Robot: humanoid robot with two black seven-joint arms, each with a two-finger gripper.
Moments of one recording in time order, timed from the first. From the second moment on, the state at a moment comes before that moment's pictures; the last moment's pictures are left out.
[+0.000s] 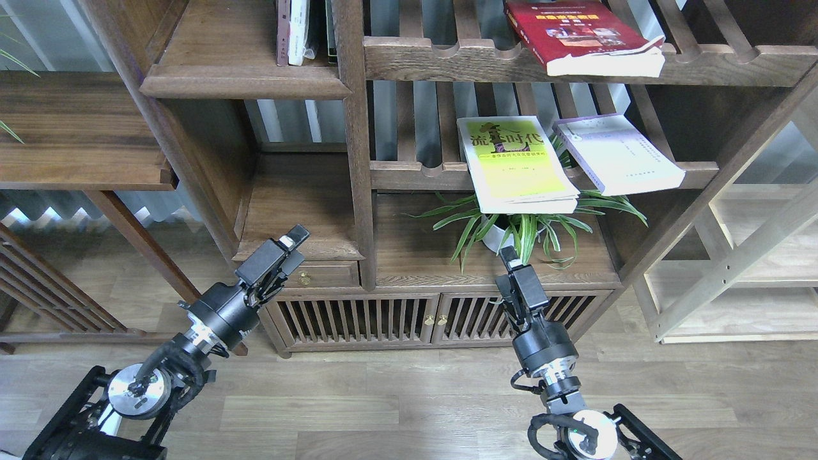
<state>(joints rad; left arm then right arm) -0.11 0.00 -1.35 -1.14 -0.02 -0.49 0.47 -0.03 0.01 1.12 1.06 0.05 0.56 0.20</state>
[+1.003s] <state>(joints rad) -0.11 0.00 -1.37 -1.13 -0.10 -0.49 0.48 -0.04 0.02 1.13 1.05 0.06 0.56 0.20</state>
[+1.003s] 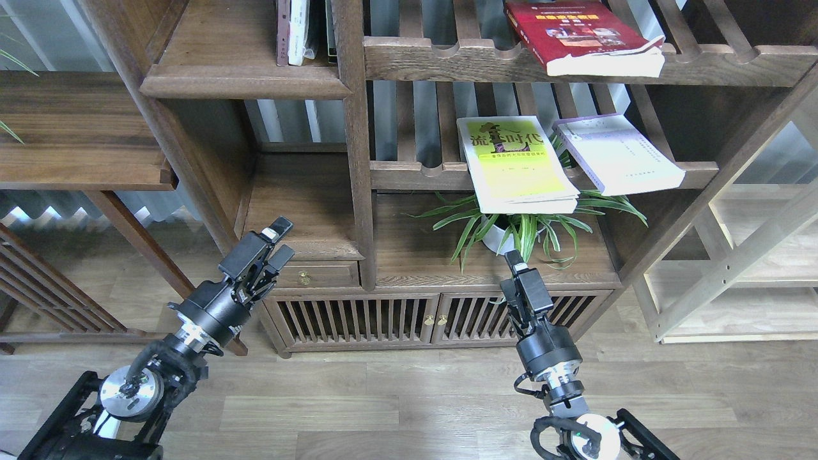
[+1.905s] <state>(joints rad) -0.11 0.00 -1.37 -1.12 -0.10 -0.49 0.47 0.16 0.02 1.23 0.84 0.06 0.55 0.20</state>
